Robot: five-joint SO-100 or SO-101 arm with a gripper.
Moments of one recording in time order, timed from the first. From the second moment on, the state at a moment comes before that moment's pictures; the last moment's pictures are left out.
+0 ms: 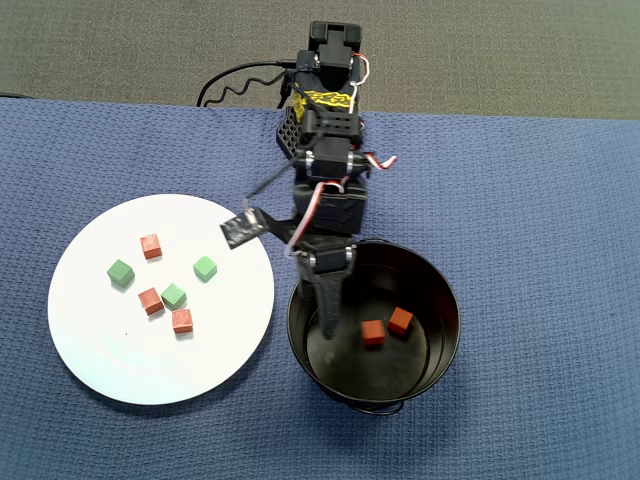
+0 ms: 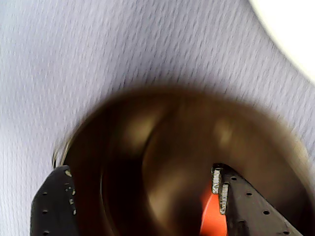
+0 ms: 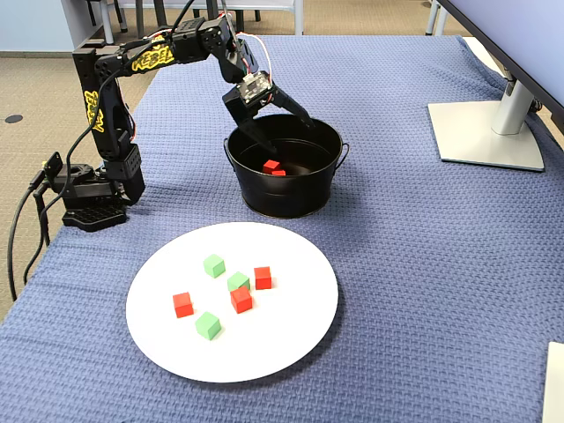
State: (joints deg) arm 4.8 90.9 76.5 70.3 -27.8
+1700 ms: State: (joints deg) arm 55.3 74.3 93.9 51.6 -84.8
